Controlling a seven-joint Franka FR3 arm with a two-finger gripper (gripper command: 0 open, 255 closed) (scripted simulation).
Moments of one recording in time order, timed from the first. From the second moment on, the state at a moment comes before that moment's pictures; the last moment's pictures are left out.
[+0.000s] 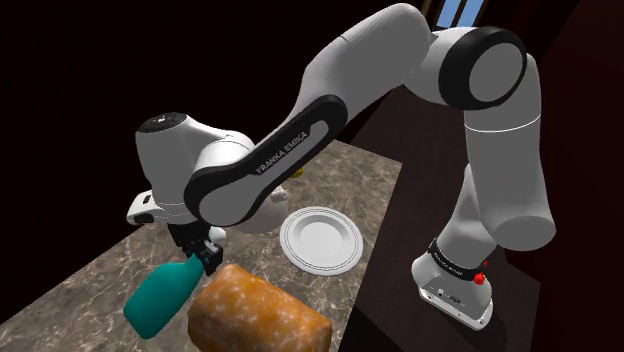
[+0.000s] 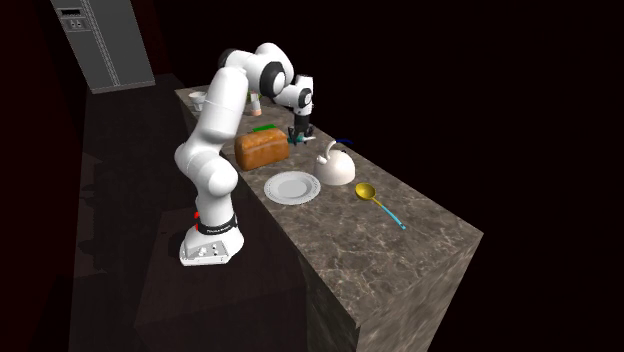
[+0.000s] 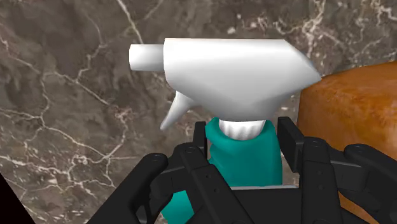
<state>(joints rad) 0.53 0.54 0.37 -1.77 -0.15 2.22 -0.83</state>
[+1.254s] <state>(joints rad) 0.54 0.61 0.35 -1.78 -0.18 2.31 -0.82</state>
